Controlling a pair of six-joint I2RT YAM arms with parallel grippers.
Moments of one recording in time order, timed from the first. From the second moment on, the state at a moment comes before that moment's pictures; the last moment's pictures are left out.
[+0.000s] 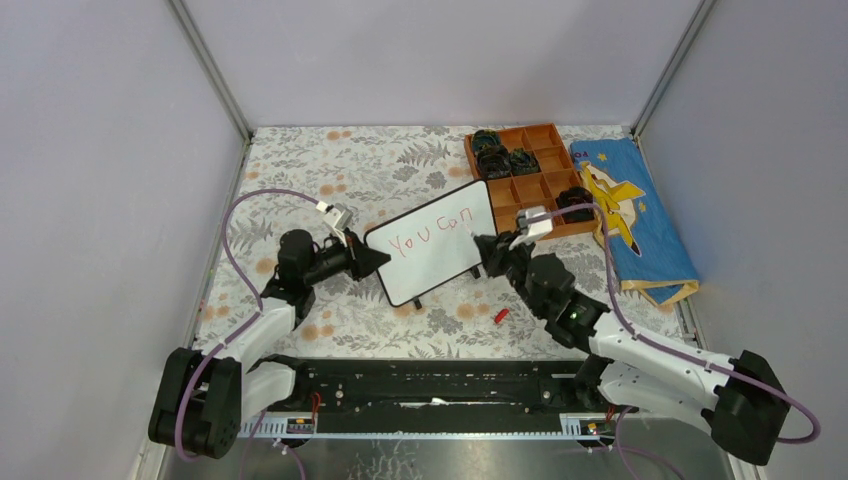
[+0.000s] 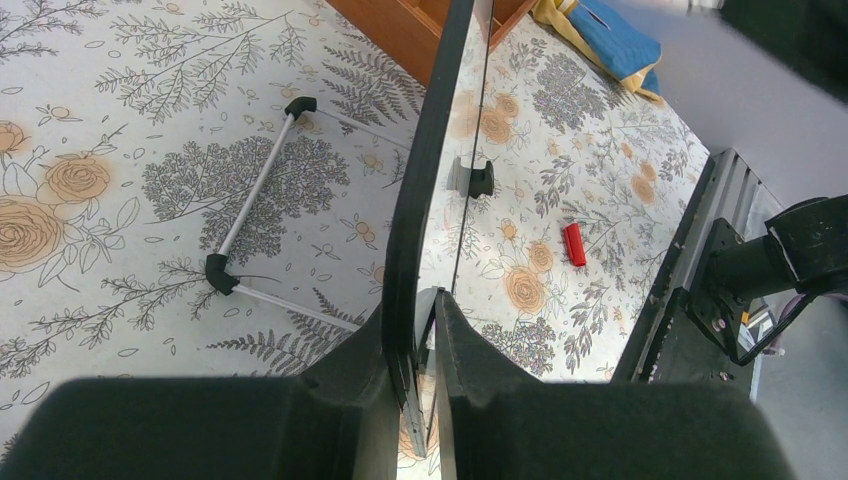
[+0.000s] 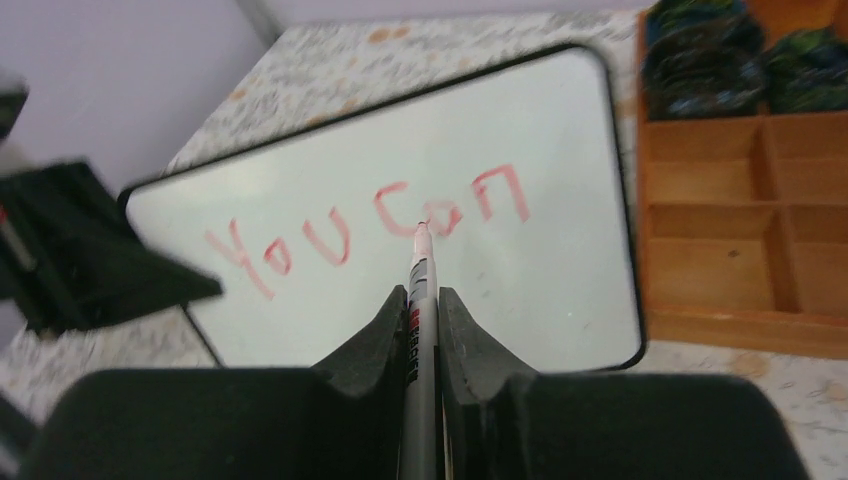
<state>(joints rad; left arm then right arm) -0.21 1.08 0.35 0.48 0.72 -0.32 0.83 0.92 0.50 0.34 0.40 0.34</state>
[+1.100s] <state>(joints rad) -0.21 1.08 0.36 0.46 0.71 -0.32 1.21 1.35 0.55 0.61 0.45 0.17</state>
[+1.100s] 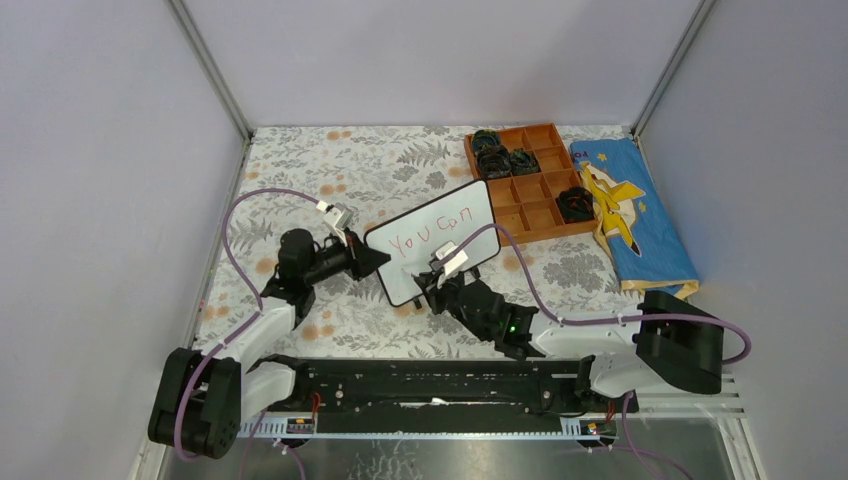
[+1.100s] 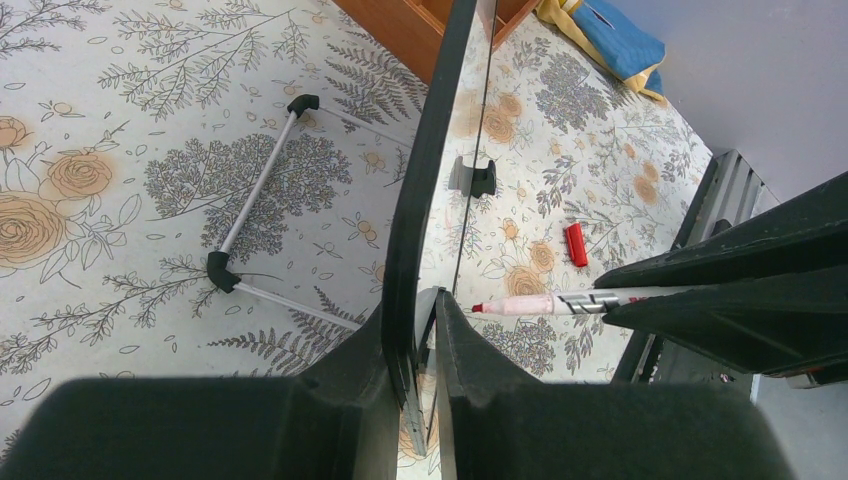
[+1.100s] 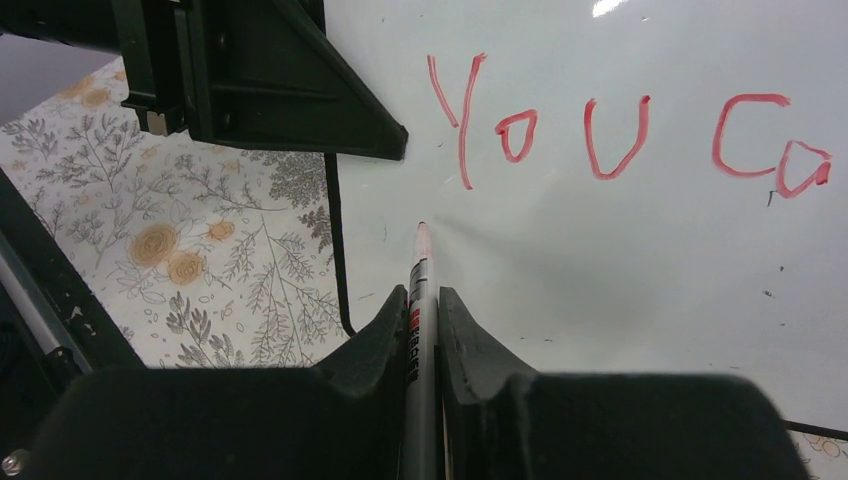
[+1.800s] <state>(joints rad) -0.21 1.08 0.36 0.46 0.71 -0.31 1.21 1.43 0.57 0.61 0.48 0.18</state>
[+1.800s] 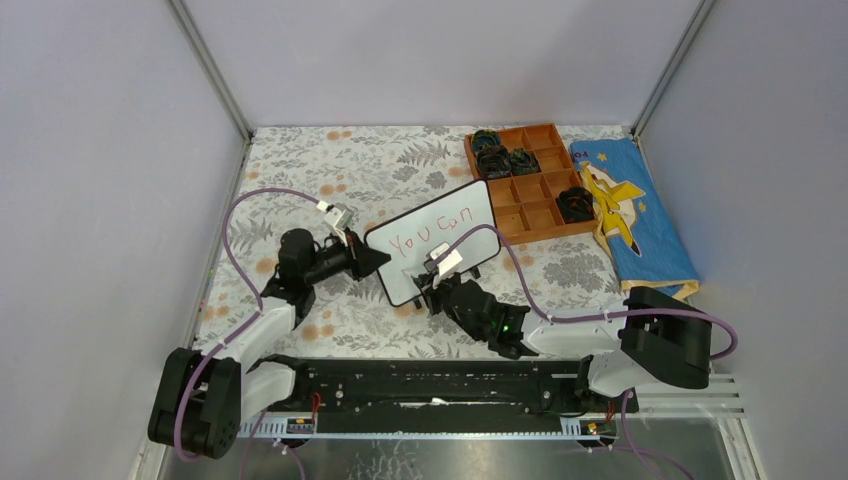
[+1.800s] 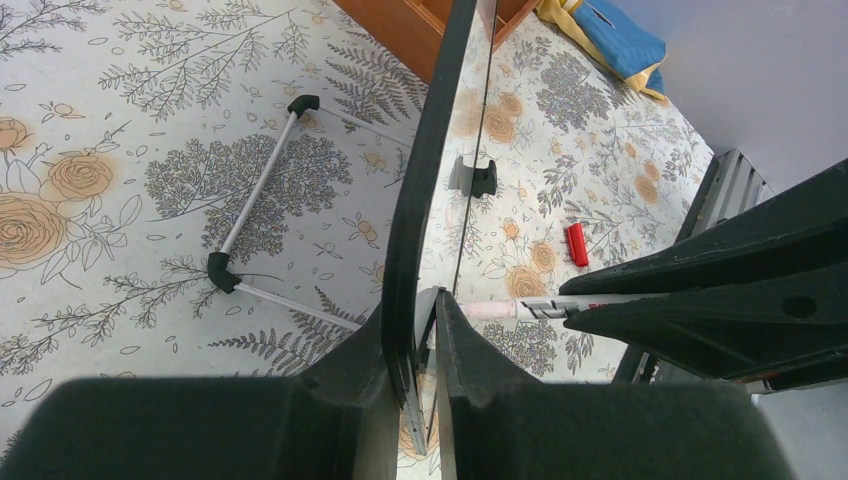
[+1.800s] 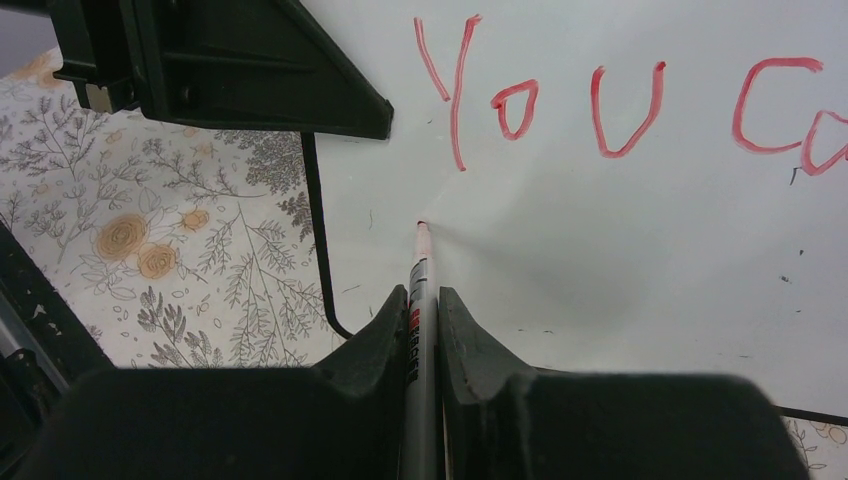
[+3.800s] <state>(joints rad) -0.22 1.07 0.36 0.45 0.70 -0.31 1.24 1.46 0.59 0.57 0.44 0.22</state>
